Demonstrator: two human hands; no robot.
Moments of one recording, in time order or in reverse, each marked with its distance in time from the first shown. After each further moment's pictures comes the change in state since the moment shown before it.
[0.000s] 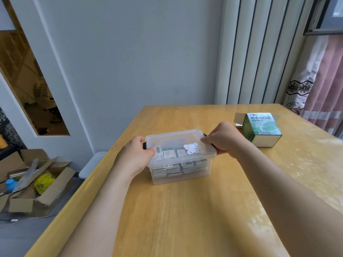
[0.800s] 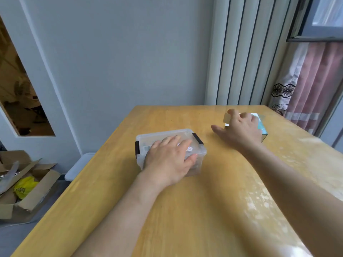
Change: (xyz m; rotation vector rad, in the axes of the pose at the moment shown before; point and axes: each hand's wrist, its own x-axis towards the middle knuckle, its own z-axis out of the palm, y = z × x) left_hand -0.039 0.051 0.052 0.563 -0.109 0.668; right_hand 0.001 0.034 -0.037 -0.507 0.499 -0.123
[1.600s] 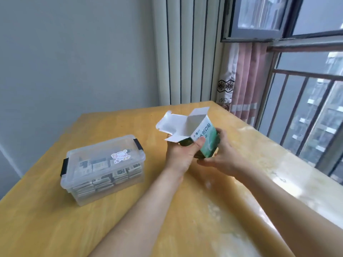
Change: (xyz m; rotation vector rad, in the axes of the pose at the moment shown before) left_hand 0.074 0.144 0.067 -1.571 0.045 -0.217; right_hand -0.029 0.142 -0.004 0.749 -0.185 -0.007
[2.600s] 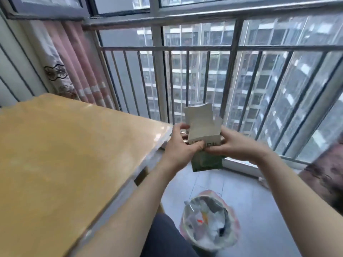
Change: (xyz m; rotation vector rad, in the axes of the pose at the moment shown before) left_hand -0.224 -0.030 0.232 0.224 -1.066 -0.083; right_hand -0.362 -0.006 -0.222 -0.106 0.337 0.515
